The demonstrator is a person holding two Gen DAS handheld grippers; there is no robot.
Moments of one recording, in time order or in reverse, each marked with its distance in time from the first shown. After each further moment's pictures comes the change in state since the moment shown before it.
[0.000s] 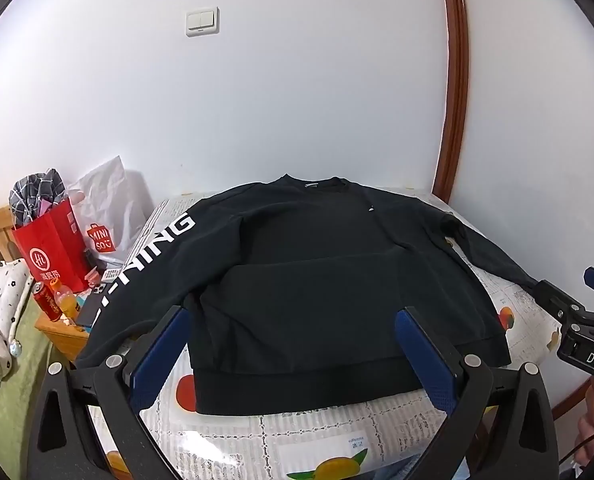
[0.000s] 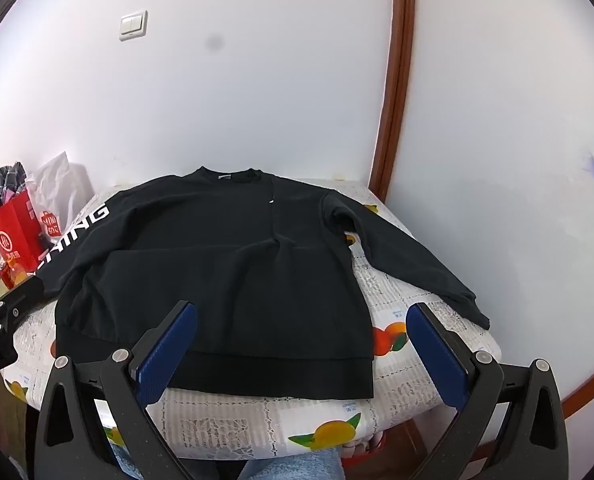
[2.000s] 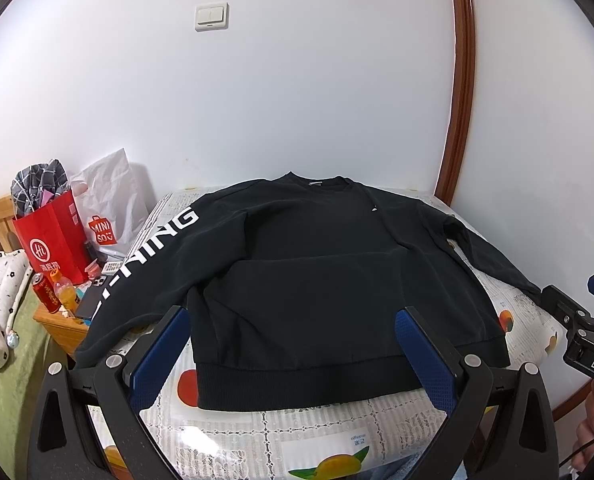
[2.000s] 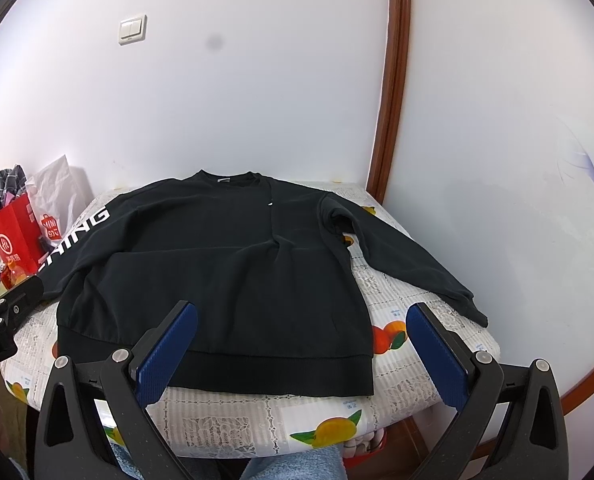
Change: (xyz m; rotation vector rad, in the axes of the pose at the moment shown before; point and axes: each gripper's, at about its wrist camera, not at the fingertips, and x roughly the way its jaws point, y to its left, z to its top) left arm 0.001 0.007 -0.011 -0.028 -0.002 -0.001; right arm -0.004 -0.001 -0.002 0.006 -0.010 -0.003
